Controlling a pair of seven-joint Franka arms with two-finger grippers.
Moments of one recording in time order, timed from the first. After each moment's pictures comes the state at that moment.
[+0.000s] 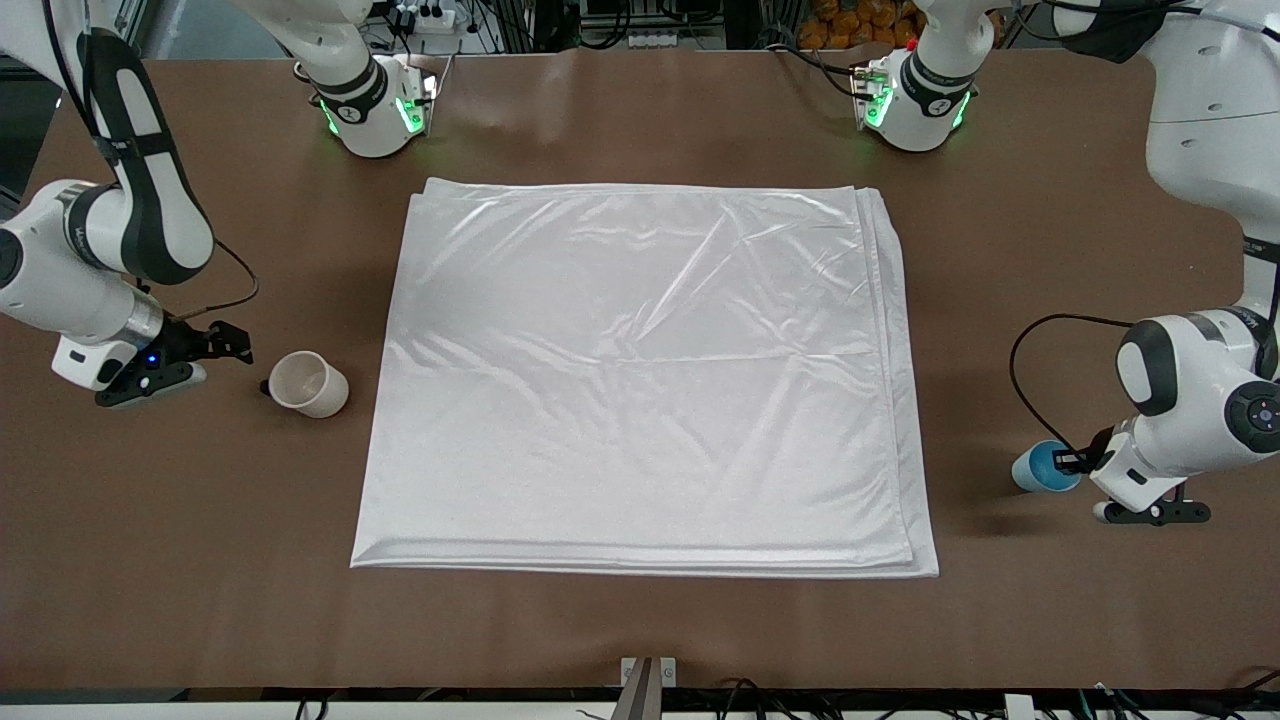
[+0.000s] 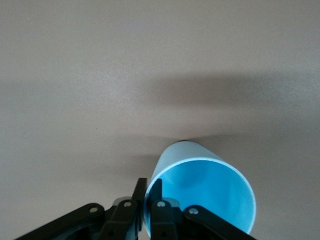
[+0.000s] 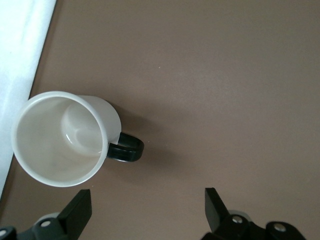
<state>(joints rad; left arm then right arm) 0.13 0.70 0.02 -1.54 0.08 2.25 0.09 -0.24 0.22 0.01 -2.17 0.02 2.38 -0.62</state>
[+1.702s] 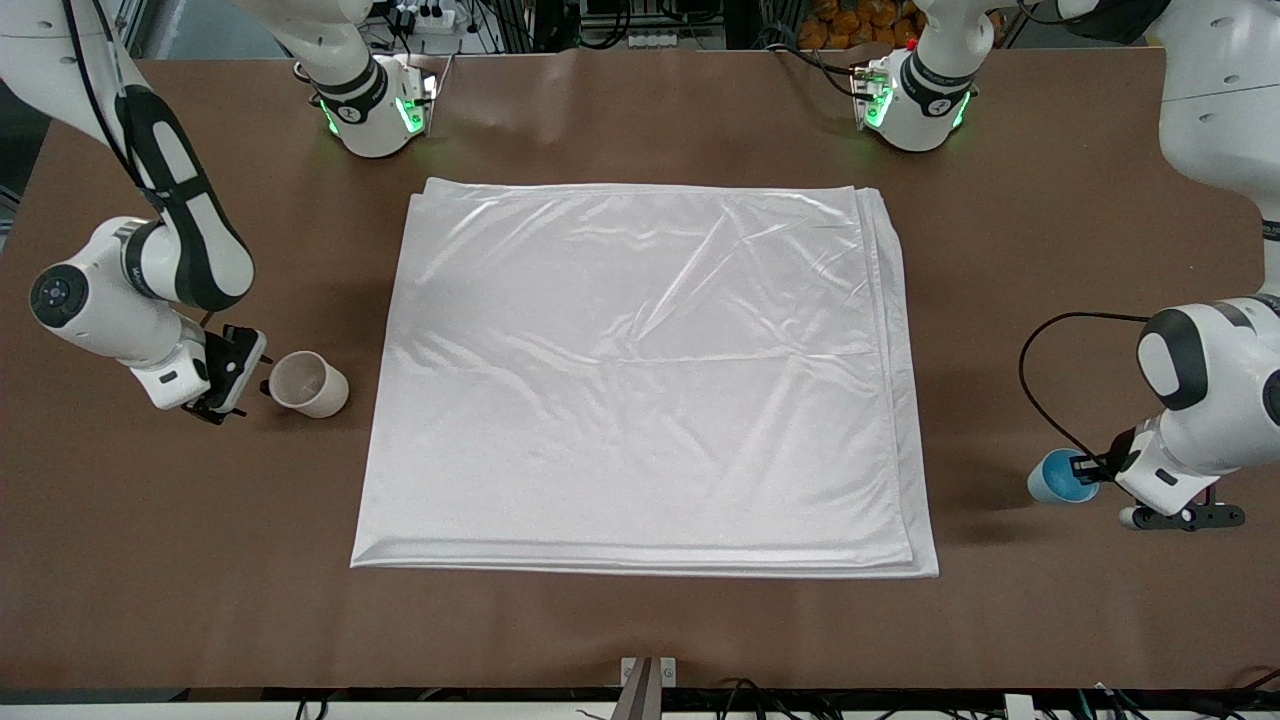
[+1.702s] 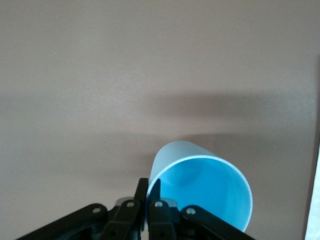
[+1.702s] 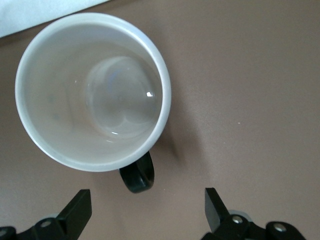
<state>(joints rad) 0.13 0.66 0.02 -1.52 0.05 2.25 0.08 -0.23 0.36 0.03 -2.17 0.02 2.54 -1.51</state>
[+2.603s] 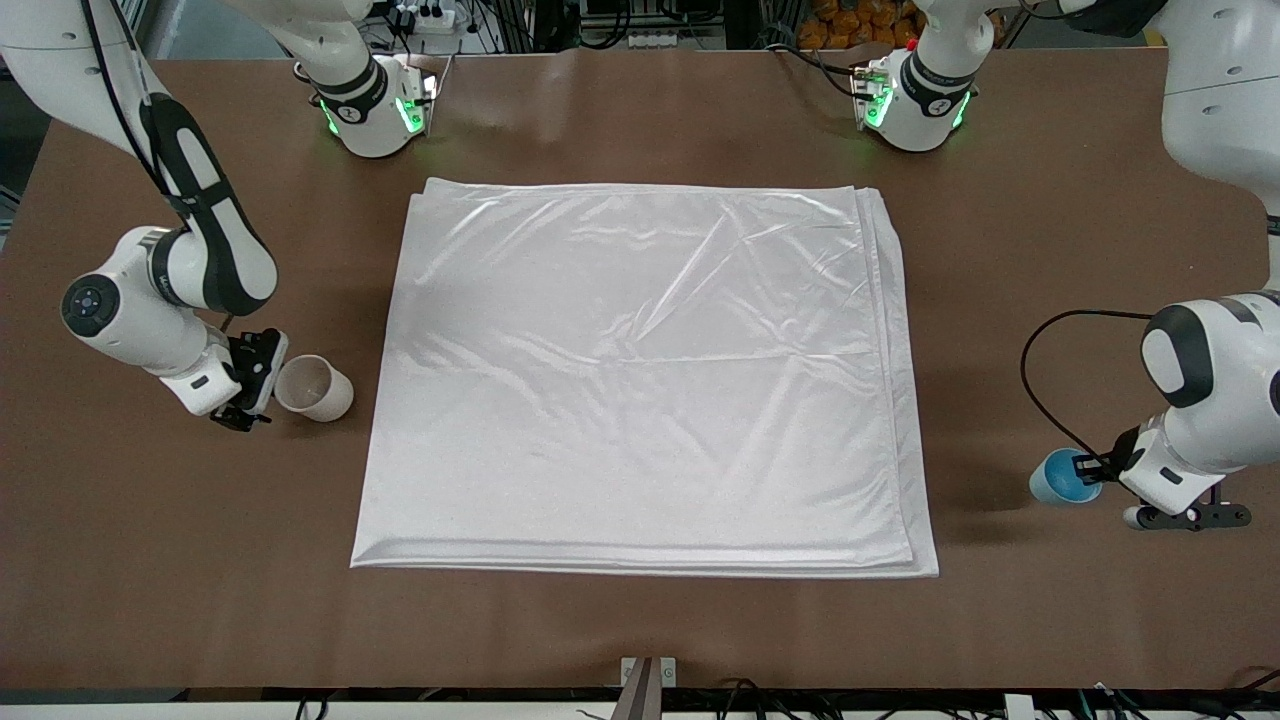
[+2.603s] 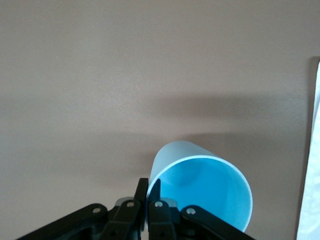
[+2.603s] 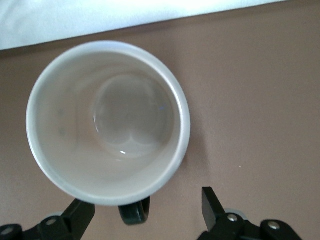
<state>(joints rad) 0.13 0.64 0.01 -1.52 0.05 2.23 0.08 -0.18 0.38 0.02 -2.15 0.02 2.55 -1.58</state>
